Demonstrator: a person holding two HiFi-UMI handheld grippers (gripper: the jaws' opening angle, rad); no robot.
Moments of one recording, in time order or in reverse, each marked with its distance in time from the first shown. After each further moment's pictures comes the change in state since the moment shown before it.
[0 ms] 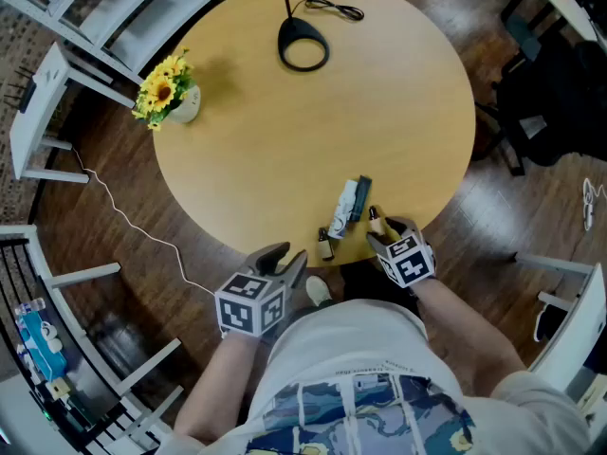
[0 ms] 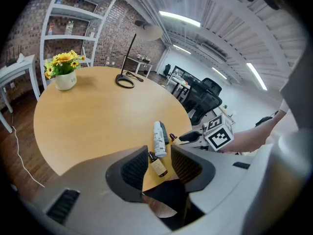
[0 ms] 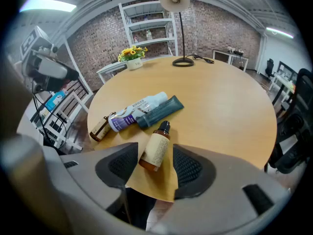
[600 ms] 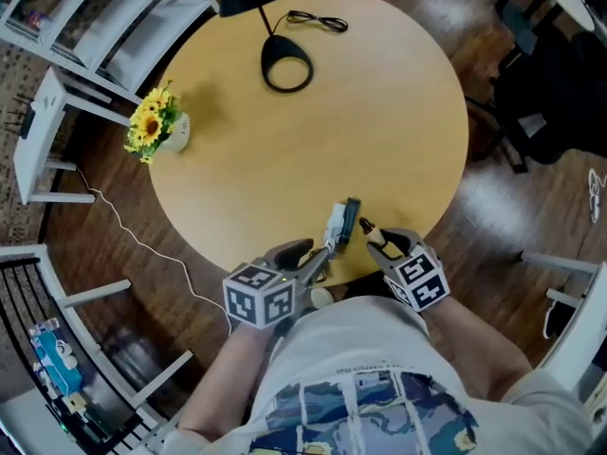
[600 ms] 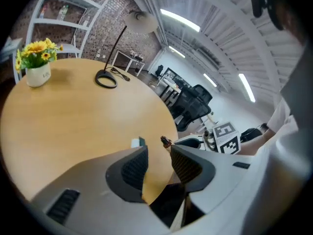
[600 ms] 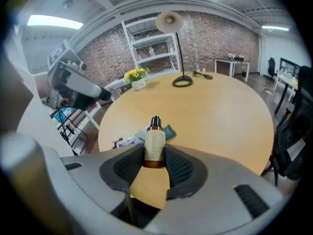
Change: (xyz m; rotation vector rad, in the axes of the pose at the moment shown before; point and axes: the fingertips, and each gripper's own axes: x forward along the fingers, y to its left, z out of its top) left arm 0.065 -0.050 0.074 -0.053 -0.011 -0.194; right arm -0.059 -0.028 0.059 -0.012 -0.178 0.081
